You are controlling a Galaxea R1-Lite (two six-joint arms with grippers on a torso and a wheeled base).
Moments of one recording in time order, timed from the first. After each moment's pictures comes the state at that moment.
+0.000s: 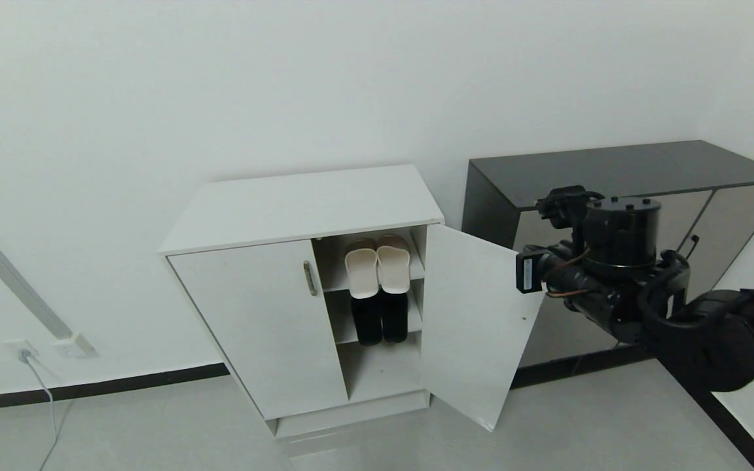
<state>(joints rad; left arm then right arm) 0.00 0.00 0.00 0.00 0.00 0.00 0.54 1.85 -0.96 -0.71 -0.41 0.02</state>
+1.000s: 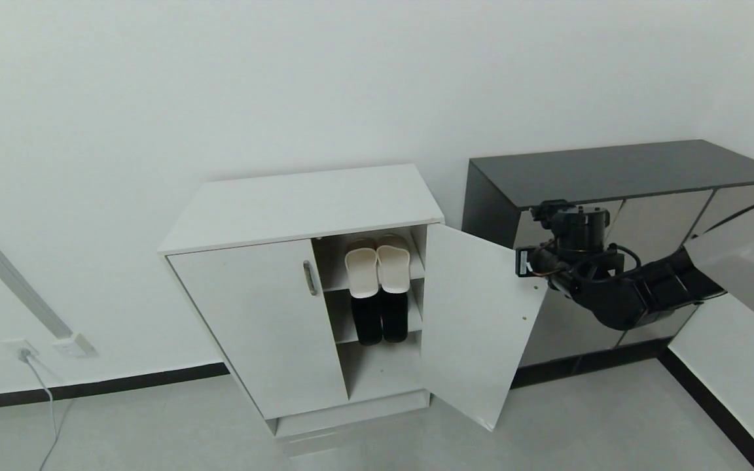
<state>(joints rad) 0.00 0.00 0.00 0.00 0.00 0.00 0.34 2.20 -1.30 -0.67 -0.30 0.04</state>
